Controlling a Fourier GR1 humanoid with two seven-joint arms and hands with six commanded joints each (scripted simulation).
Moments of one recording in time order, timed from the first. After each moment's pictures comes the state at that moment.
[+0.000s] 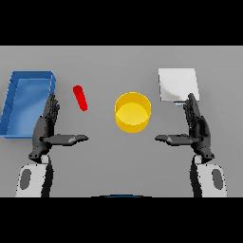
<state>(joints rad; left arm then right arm) 0.00 0.00 0.00 -1.57 0.00 0.00 0.00 0.00 0.00 0.00 -1.57 0.00 0.00 0.00</state>
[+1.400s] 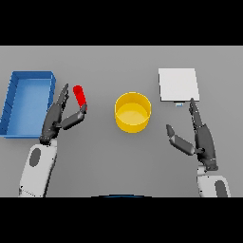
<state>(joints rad) -0.22 0.07 -0.03 -1.29 -0.17 0.02 -0.04 0.12 -0.08 0.10 -1.71 0.22 -0.04 -0.11</state>
